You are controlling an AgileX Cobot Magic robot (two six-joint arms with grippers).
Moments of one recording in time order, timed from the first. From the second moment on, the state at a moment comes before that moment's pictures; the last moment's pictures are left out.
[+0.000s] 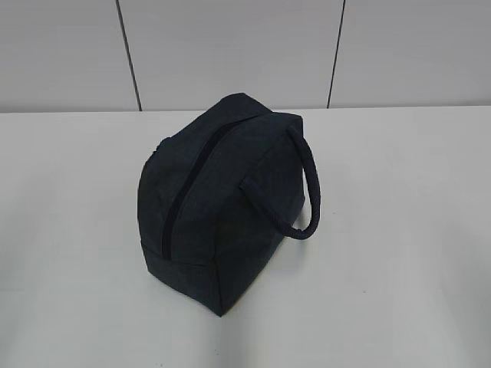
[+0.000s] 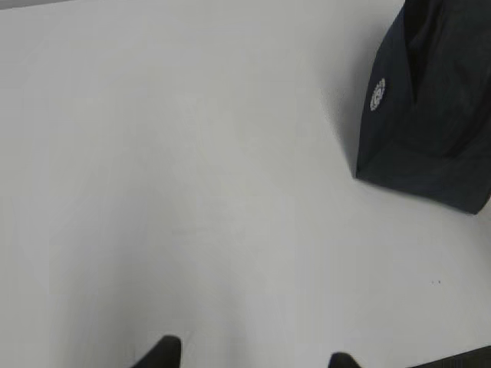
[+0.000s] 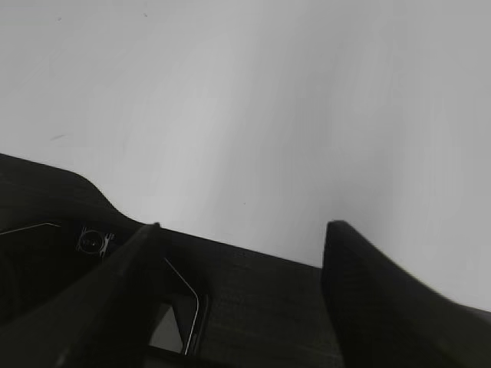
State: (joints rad) left arm -0.15 0.38 -0.57 -0.03 1.08 0.08; right arm 0.22 0.48 -0.55 -0.07 1.15 -0.02
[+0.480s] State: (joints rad) left arm -0.15 0.15 -0.53 -0.03 1.10 0.08; right arm 0.22 0.07 -0.49 -0.07 1.14 -0.01
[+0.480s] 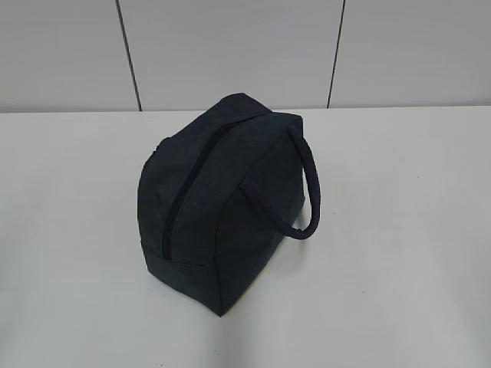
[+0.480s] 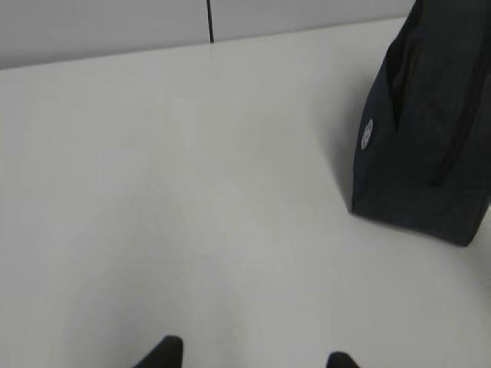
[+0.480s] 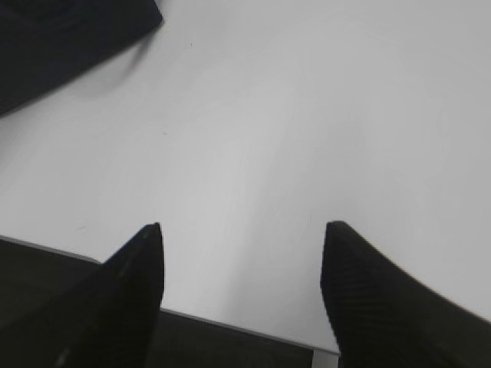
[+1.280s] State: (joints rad) left arm -0.15 -0.01 -0.53 -0.03 1.12 0.08; right arm 0.22 -0.02 -0.49 -0.07 1.15 -0.01
